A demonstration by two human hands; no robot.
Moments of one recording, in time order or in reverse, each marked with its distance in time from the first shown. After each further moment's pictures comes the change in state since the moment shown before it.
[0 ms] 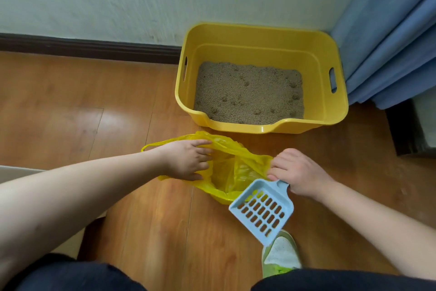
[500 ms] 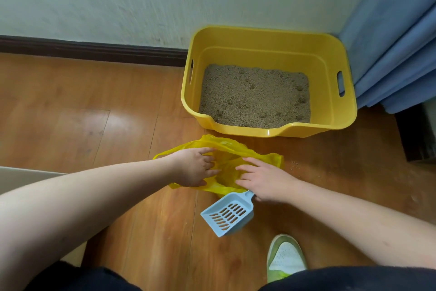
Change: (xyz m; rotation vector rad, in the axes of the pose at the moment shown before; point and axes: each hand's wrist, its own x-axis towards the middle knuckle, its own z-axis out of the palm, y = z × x) left_hand 0.018 0.013 0.018 0.032 -0.261 -0.072; right_hand 0.055 -0.026 0.054 -0.181 -0.590 -0.158
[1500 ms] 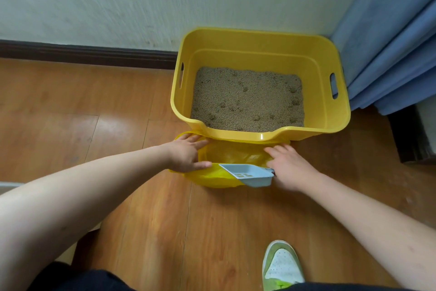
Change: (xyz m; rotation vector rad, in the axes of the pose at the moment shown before) left_hand 0.005 -0.038 -0.028 -0.592 -0.173 -0.359; right_hand -0.041 0.047 -0.009 0.247 -0.198 0.532
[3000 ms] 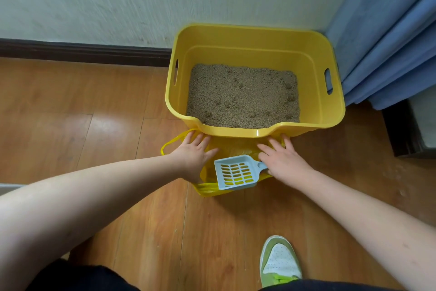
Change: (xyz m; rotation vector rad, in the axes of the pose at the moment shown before) left_hand 0.013 0.037 0.014 0.237 0.140 -0.068; right_hand 0.004 -0.004 0.009 -0.142 0.145 -0.009
